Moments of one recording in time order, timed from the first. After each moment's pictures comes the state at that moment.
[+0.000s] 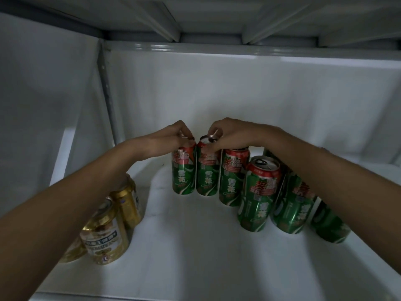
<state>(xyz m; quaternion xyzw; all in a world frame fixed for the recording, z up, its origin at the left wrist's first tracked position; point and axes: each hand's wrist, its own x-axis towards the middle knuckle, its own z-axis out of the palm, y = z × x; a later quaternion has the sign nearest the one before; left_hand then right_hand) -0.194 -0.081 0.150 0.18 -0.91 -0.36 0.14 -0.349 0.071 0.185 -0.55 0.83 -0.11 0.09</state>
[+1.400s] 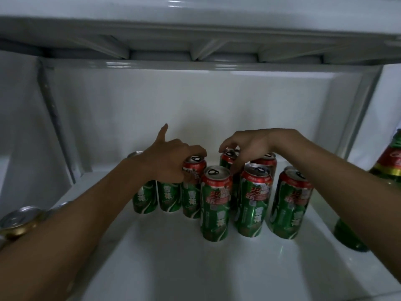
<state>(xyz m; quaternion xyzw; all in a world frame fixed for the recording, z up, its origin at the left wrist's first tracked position) -0.259 -0.010 0.153 0.00 -0.99 0.08 0.10 -0.418 0.181 0.202 -0.49 0.87 0.01 0.08</state>
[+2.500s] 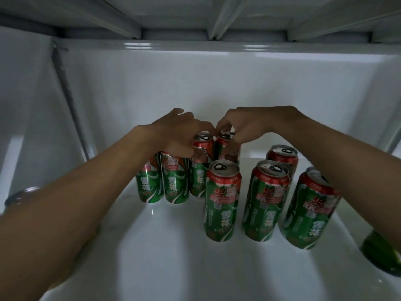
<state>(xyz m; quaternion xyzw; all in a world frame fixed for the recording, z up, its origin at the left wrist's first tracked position) -0.291 -0.020 0.178 0.05 -0.99 0.10 0.10 -0.443 0.129 0.210 -0.60 0.80 0.02 0.03</state>
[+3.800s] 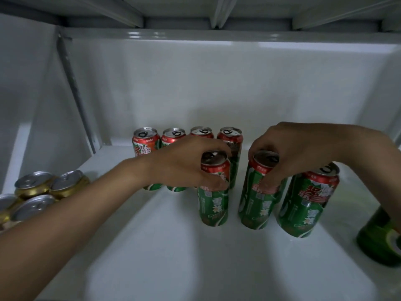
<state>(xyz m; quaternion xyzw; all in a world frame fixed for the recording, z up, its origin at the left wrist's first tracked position) -0.227 0.061 0.147 0.02 -0.96 -0.26 0.10 -0.391 0.250 0.202 -0.60 0.79 -0.03 0.12</state>
